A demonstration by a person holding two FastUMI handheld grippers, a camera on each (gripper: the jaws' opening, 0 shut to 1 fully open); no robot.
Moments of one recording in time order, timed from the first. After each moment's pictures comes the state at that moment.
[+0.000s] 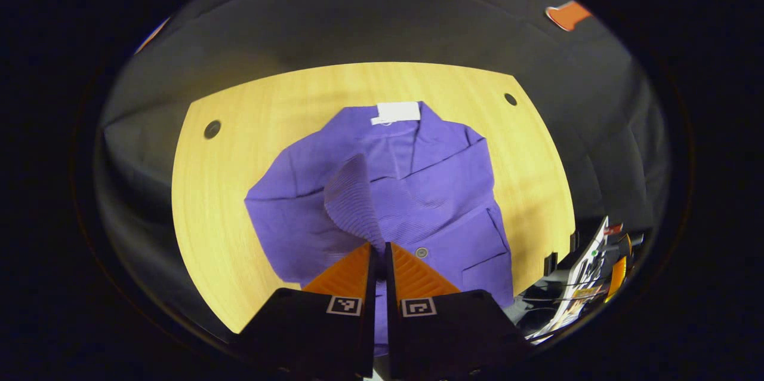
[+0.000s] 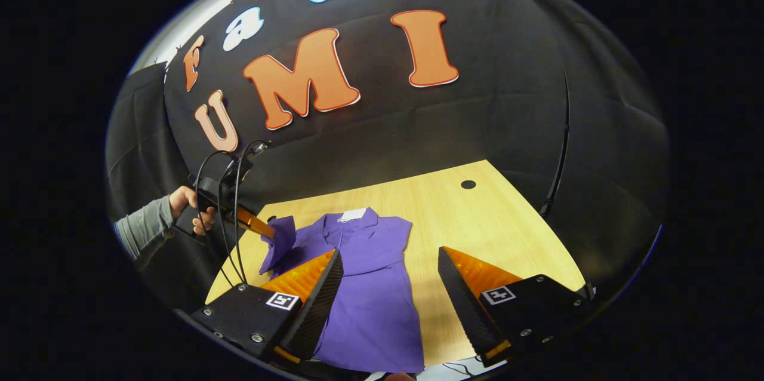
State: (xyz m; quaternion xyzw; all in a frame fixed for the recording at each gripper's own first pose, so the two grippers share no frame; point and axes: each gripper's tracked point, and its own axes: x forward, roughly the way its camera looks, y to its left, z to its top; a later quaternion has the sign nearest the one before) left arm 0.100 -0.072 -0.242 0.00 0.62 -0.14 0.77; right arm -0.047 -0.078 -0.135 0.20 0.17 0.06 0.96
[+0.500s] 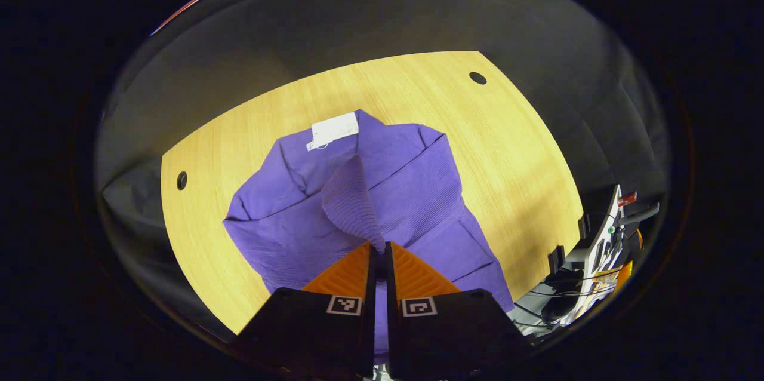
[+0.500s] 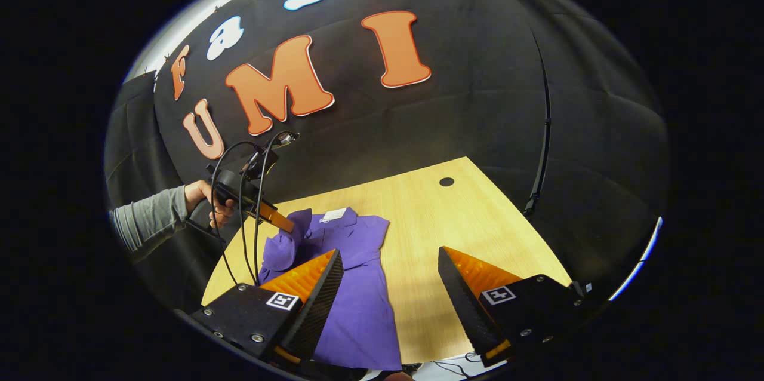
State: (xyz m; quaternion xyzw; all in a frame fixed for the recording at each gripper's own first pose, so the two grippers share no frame) left arm 0.137 -0.186 -0.262 0.08 0.60 -0.18 0.77; right arm -0.054 -0.127 -0.154 0.21 0.17 0.04 0.96
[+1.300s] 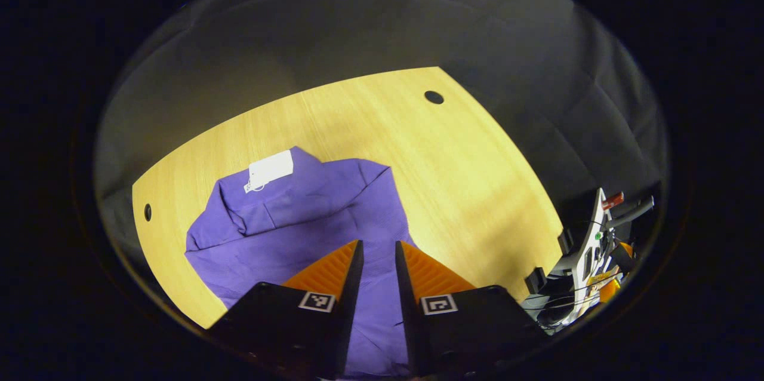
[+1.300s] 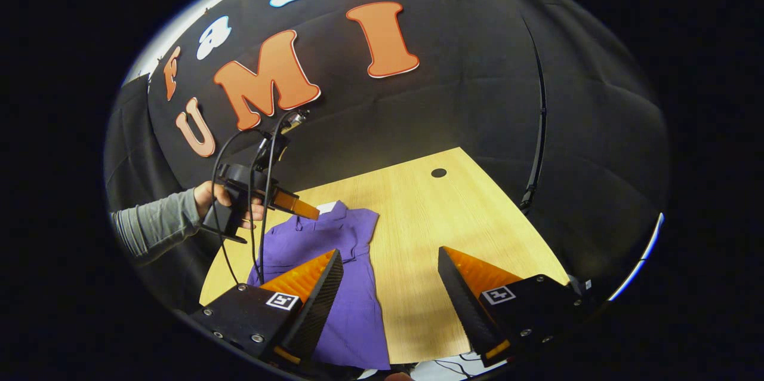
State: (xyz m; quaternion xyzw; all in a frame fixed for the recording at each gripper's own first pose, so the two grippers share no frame) left arm 0.144 -0.276 -0.253 0.03 0.54 -0.26 0.80; right arm -0.044 -0.132 -0.174 0.21 0.19 0.04 0.96
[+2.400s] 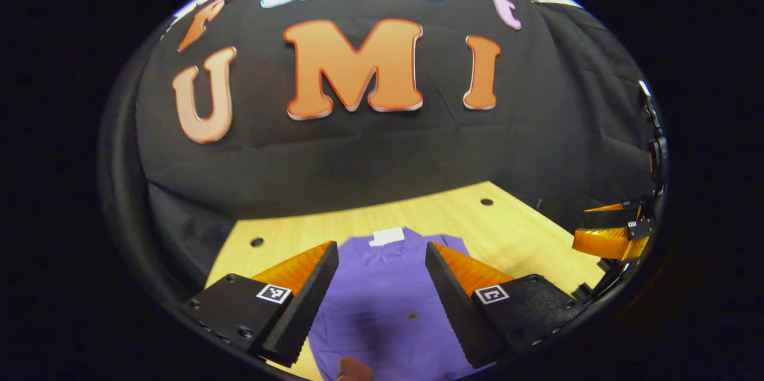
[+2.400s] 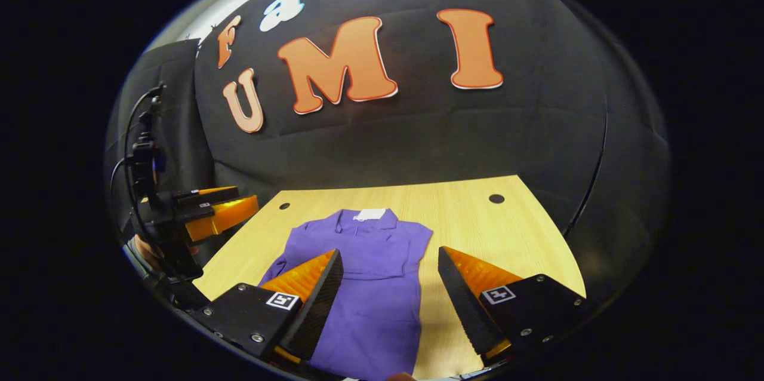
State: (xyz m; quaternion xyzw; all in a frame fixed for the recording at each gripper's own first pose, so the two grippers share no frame) left arm 0.030 -0.081 -0.093 0.06 0.17 -0.08 0.98; right arm -0.018 -0.028 -0.125 0.13 0.12 0.13 0.98
